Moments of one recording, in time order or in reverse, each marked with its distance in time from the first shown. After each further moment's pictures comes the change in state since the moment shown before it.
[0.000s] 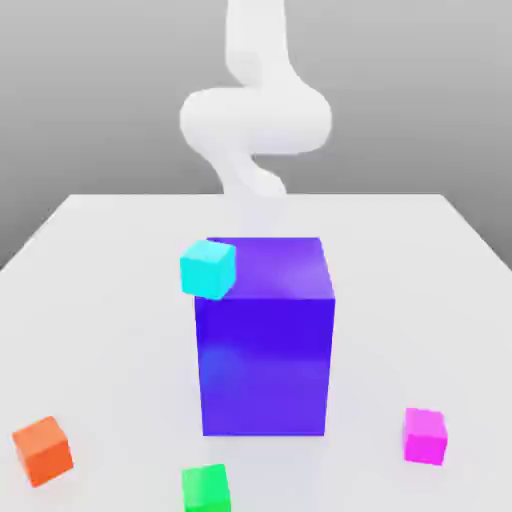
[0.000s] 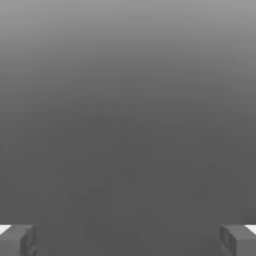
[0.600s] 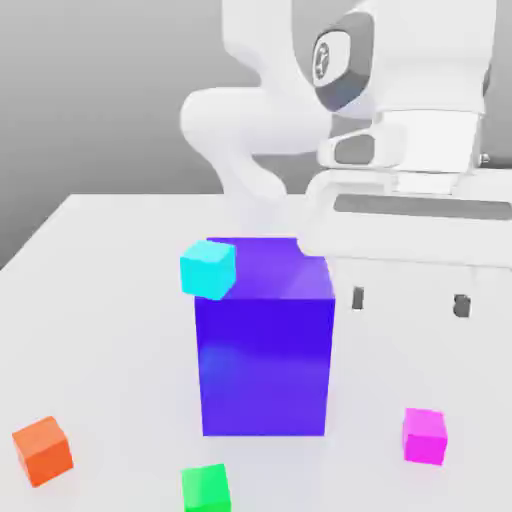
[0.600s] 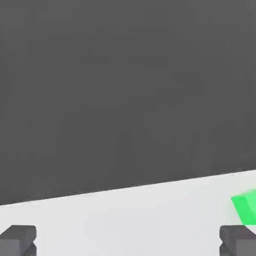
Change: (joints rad) arm -0.010 0.659 0.311 -0.152 -0.173 0.282 0.549
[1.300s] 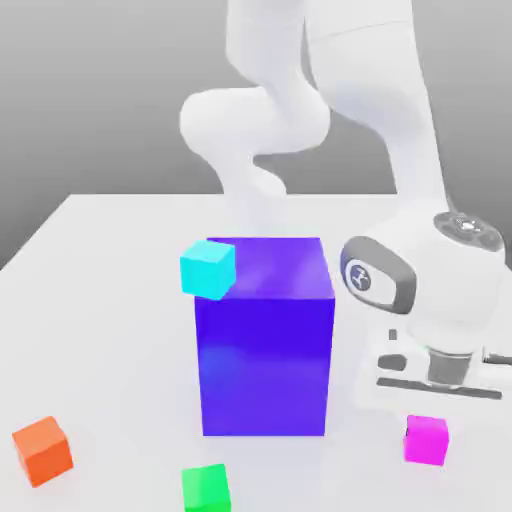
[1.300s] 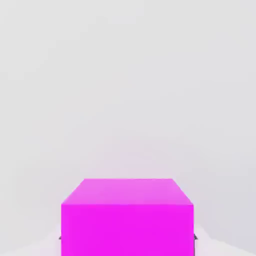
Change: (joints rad) arm 0.204 0.442 -0.107 -0.028 -0.169 0.248 0.313
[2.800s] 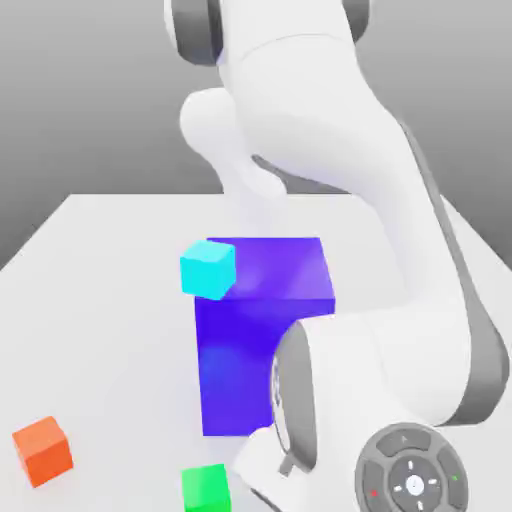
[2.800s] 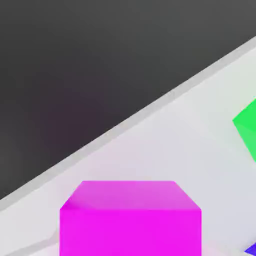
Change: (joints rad) arm -0.166 0.319 -0.155 0.715 0.259 -0.956 -0.050
